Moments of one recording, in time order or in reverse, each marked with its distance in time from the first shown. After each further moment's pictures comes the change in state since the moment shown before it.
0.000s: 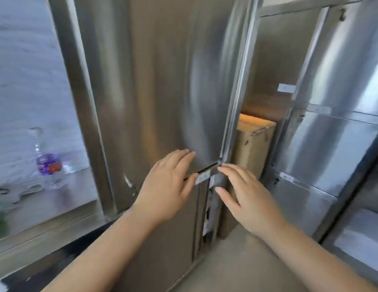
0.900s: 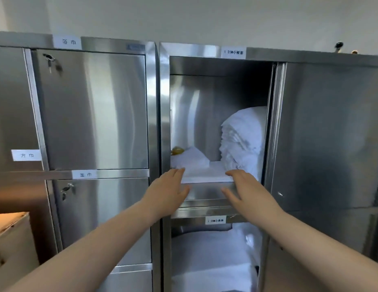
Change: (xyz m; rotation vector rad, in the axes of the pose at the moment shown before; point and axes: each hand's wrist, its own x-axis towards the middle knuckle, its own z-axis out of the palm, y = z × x) left_hand 0.476 0.541 0.339 -0.475 -0.285 0.683; right_hand -0.144 0.567 -0.321 -0.592 0.237 0.880
